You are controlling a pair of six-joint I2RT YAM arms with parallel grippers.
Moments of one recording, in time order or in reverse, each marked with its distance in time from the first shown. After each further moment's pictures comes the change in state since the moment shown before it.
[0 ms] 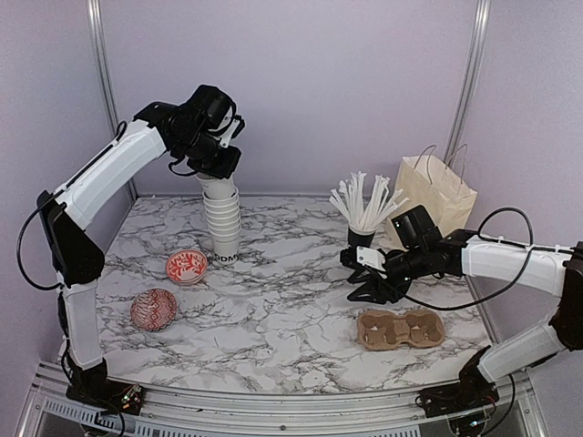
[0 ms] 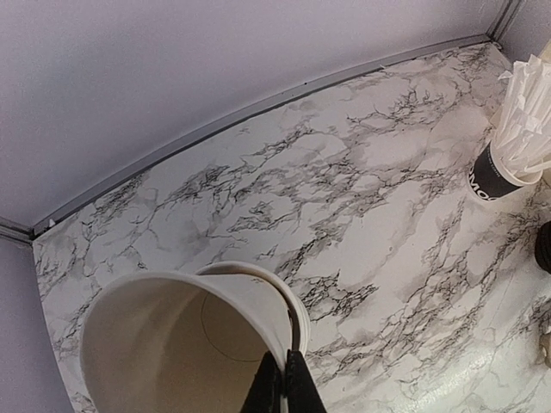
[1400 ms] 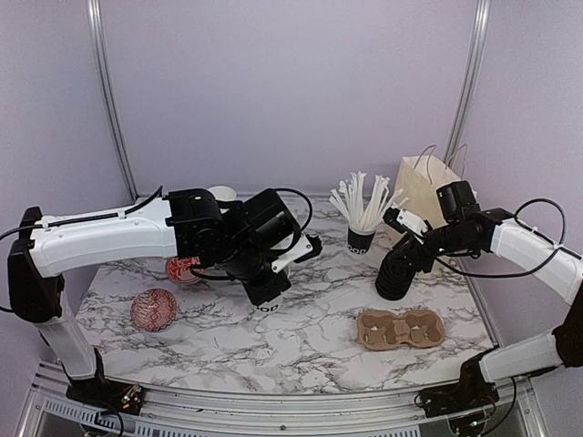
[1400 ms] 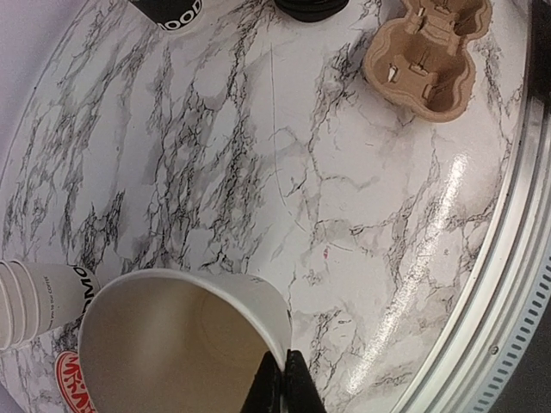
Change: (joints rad) left arm -0.554 -0.267 -0.634 0.148 0.042 0.121; right arm -0.308 -0.098 0.125 -0.212 0.081 0.079
